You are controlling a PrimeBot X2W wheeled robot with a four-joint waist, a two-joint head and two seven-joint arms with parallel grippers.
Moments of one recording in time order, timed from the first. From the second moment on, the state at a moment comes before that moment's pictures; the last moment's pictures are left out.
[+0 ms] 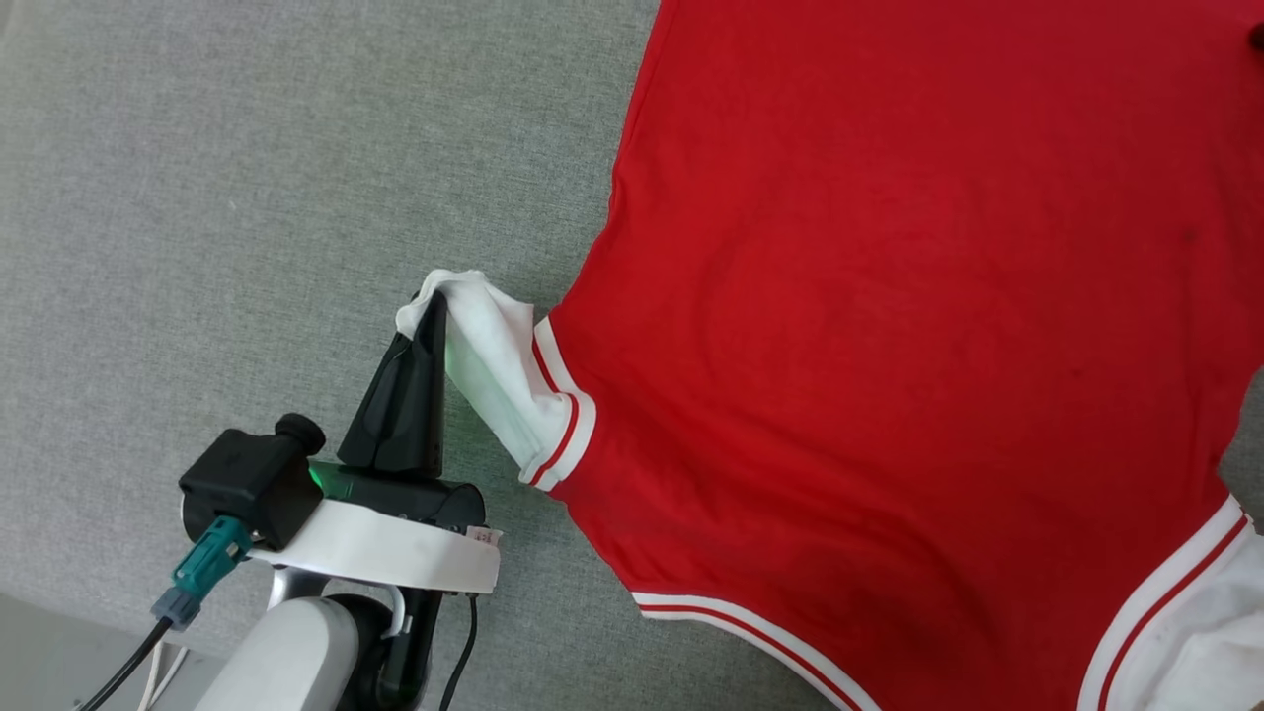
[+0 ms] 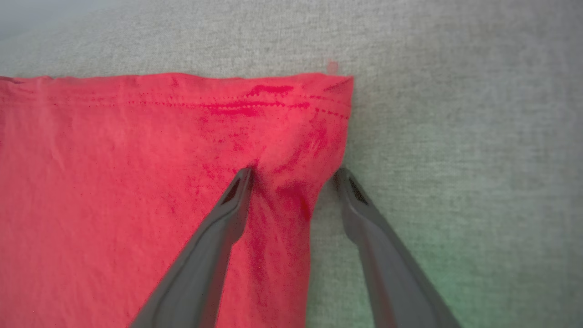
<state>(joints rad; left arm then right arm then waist) -0.23 0.36 -0.40 -0.19 -0.57 0.21 -0.21 -1.16 -0.29 -0.29 0.81 0.15 0.13 0.84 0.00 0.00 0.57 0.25</state>
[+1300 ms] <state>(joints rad) 0.06 0.46 -0.32 -0.06 -0.67 0.31 -0.13 0.07 -0.27 -0.14 0.10 0.39 0.13 1.05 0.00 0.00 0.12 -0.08</state>
